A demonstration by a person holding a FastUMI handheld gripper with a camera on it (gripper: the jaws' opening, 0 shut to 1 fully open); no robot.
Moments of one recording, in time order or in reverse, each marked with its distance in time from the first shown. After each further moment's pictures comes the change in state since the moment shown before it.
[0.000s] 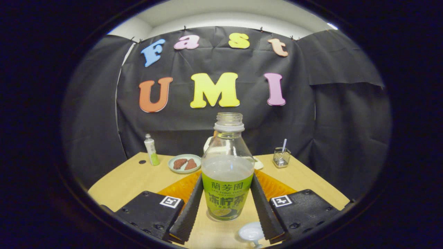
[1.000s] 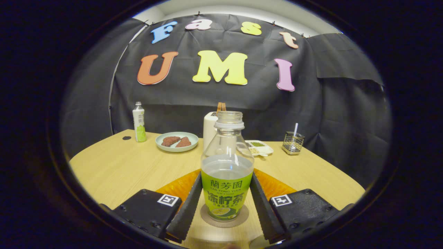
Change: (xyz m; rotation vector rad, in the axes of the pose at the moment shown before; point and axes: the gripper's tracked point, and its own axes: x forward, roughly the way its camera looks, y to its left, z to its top) arm 0.096 0.020 -0.091 -0.034 0.012 -0.049
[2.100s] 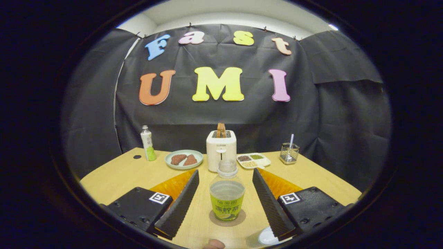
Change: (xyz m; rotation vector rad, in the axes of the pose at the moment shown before) arm -0.078 -0.006 0.079 0.052 -0.084 0.048
